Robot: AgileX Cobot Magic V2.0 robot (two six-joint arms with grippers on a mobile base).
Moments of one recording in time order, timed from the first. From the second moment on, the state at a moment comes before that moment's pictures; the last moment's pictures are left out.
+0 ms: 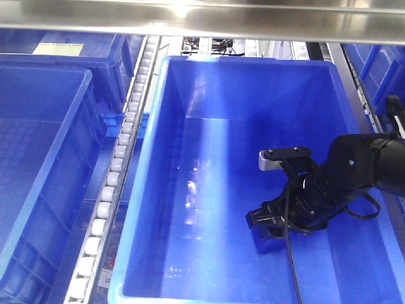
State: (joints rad) left arm -0.05 0.03 0.03 0.01 0.10 -0.04; right arm 0.36 1.61 -0.94 0.25 0.73 -0.10
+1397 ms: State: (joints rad) left arm -0.05 0.03 0.03 0.01 0.10 -0.04; right arm 0.36 0.23 -0.51 0.18 0.63 -0.16
